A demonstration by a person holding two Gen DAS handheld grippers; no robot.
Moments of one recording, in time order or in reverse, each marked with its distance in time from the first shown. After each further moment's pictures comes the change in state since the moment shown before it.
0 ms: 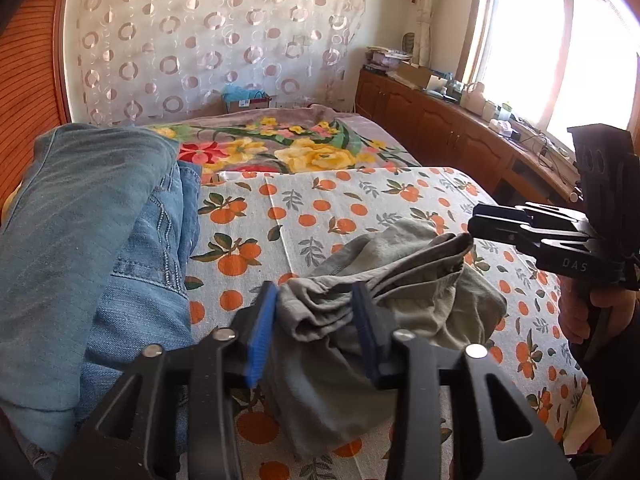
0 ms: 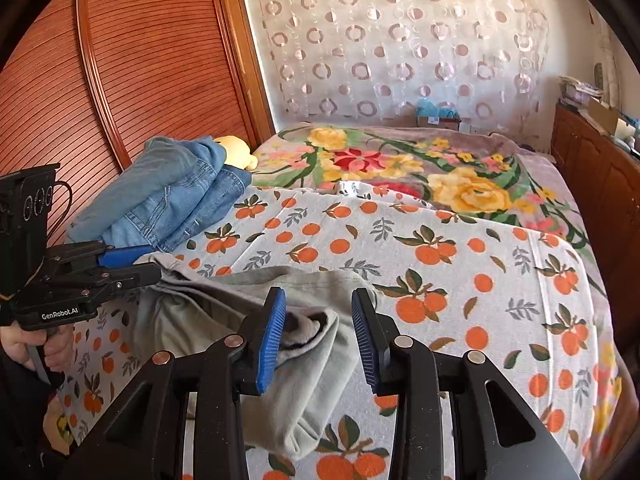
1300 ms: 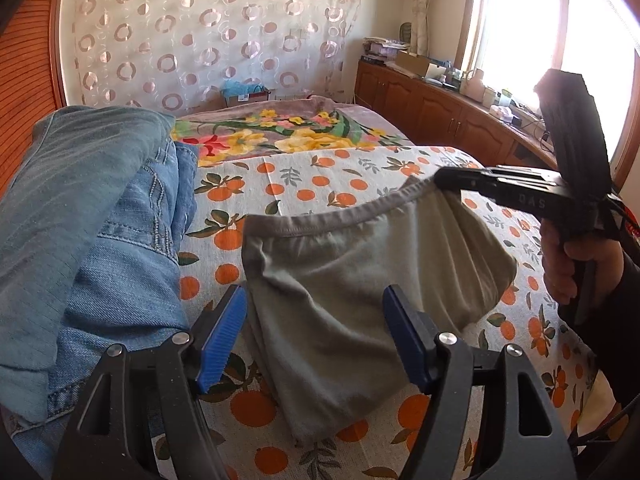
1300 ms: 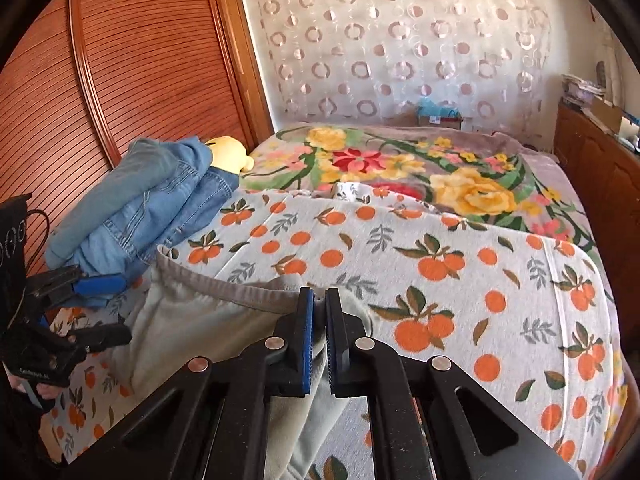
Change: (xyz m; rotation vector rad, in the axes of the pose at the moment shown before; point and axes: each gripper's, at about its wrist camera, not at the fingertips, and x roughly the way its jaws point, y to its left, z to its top) left arm 0.007 -0.006 -0.020 0.032 0.029 0.022; right arm 0.038 -0.016 0.013 0.004 -0.014 -0.002
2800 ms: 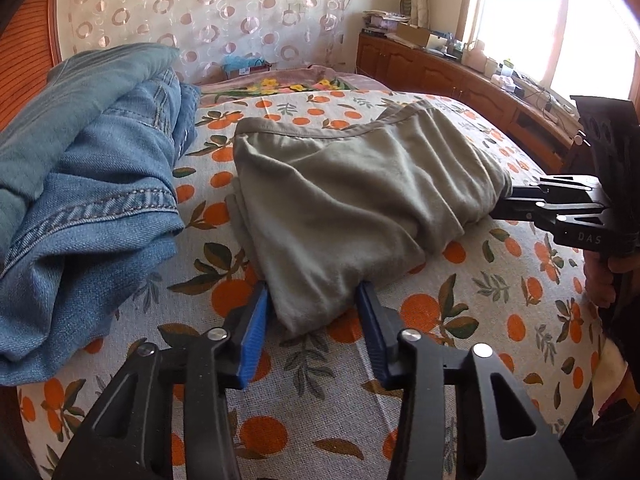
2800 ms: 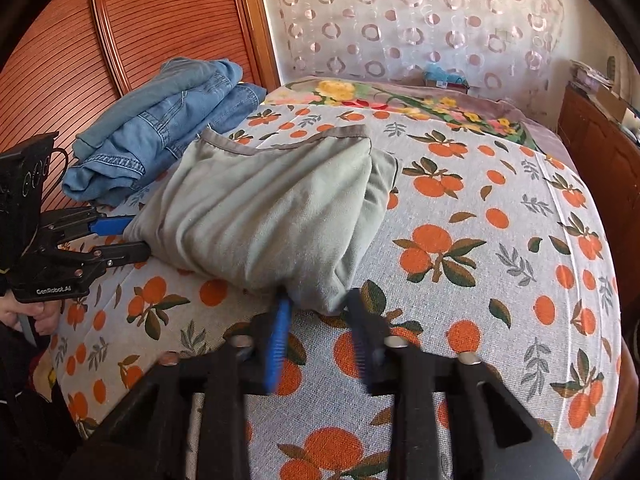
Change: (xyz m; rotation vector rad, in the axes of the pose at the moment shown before) left arm -0.005 -0.006 -0.057 0.018 0.090 0.028; right arm -0.038 0.024 -0.069 -0.047 0.147 0.004
